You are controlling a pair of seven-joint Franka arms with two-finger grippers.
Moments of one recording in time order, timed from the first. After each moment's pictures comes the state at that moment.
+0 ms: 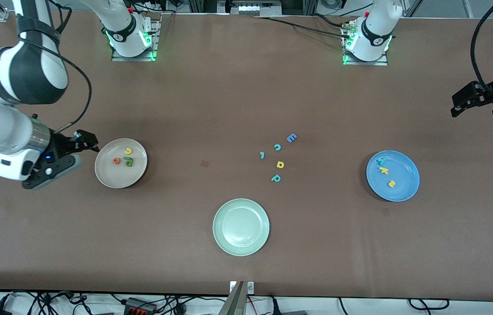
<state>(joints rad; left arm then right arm) -0.03 -0.03 0.03 -1.62 0.03 1.66 0.04 0.18 0.34 -0.11 -1.45 0.08 1.72 -0.40</state>
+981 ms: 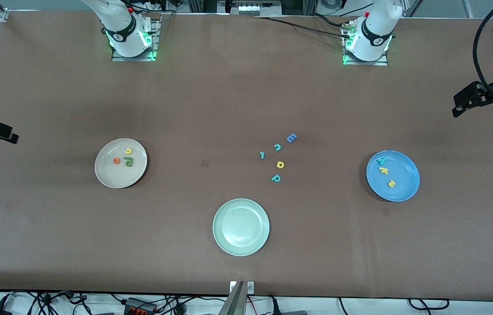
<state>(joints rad) -0.02 -0.03 0.04 -1.62 0.03 1.66 0.04 0.01 0.25 -0.15 -1.30 0.07 1.54 -0.05</state>
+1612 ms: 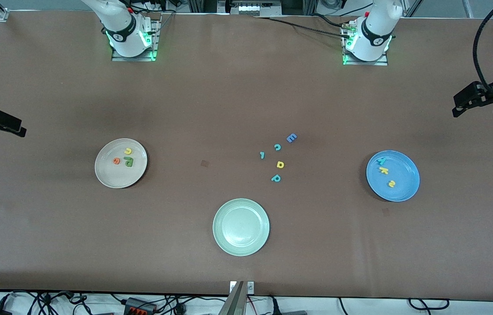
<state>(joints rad) -0.02 -0.03 0.04 -1.62 0.03 1.66 0.04 0.01 0.18 -0.07 -1.43 0.00 1.58 -0.04</state>
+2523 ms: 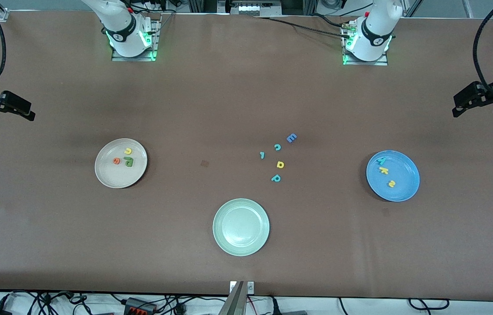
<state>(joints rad) -0.02 -0.03 0.04 -1.62 0.03 1.66 0.04 0.02 0.04 -0.08 -1.62 0.00 1.64 -0.04</state>
